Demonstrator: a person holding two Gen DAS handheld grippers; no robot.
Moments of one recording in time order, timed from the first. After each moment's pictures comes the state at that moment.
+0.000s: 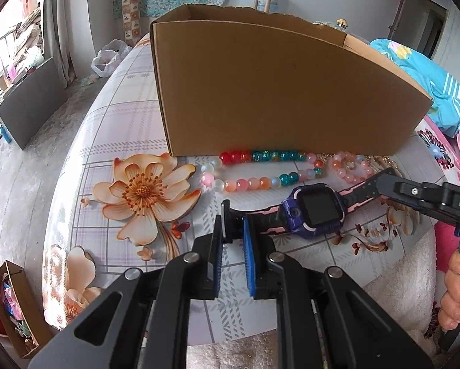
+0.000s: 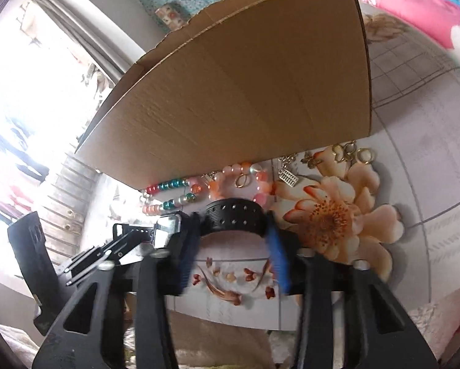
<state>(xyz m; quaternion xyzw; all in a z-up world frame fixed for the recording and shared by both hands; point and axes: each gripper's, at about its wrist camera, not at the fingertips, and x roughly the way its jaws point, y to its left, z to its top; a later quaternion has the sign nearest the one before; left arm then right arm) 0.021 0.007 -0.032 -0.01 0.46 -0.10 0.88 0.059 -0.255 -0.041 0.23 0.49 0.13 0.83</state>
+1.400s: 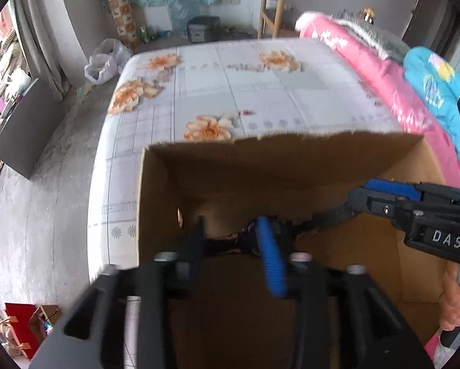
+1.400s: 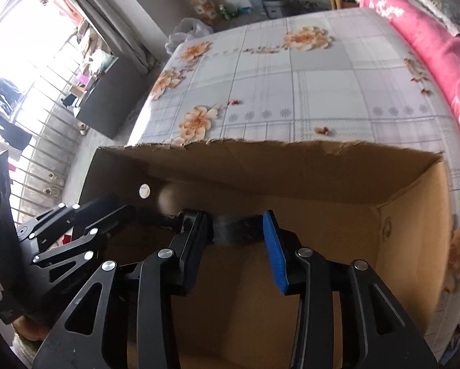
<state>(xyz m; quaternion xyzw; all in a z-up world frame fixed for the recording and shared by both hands) 0.276 -0.013 0.050 0.04 0.52 -0.07 0.85 0.311 -0.206 0.020 0.11 0.56 0.16 0.80</state>
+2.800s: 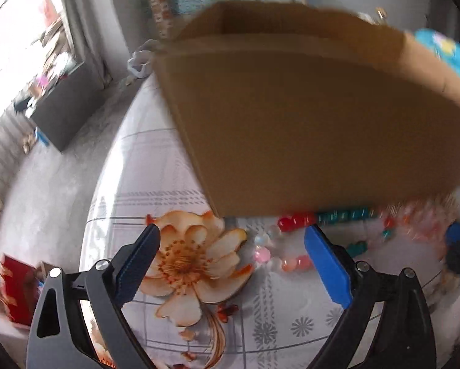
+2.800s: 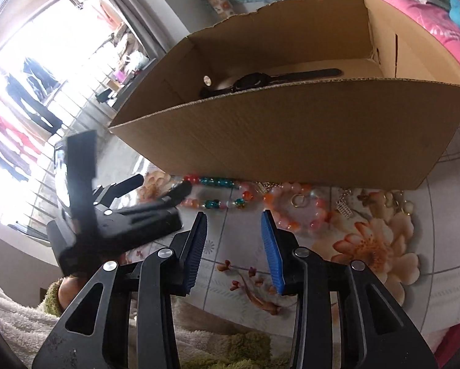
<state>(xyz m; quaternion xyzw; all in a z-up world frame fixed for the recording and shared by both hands) 0.093 0.004 -0.044 0.07 0.48 0.01 0.87 0.096 -0.193 -0.015 0.14 0.51 0.20 0.83</state>
